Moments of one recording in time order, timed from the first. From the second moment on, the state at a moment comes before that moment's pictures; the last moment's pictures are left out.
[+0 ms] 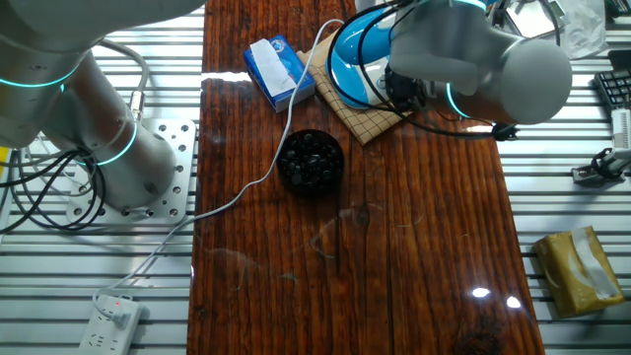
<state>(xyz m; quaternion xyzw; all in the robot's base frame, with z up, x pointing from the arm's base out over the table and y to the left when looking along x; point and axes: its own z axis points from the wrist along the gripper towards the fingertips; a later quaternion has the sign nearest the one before) 0.501 0.178 0.040 0.09 -0.94 -0.31 0.11</state>
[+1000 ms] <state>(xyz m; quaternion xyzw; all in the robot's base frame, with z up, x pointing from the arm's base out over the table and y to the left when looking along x) 0.501 0.177 0.050 0.09 -0.94 -0.30 0.11</state>
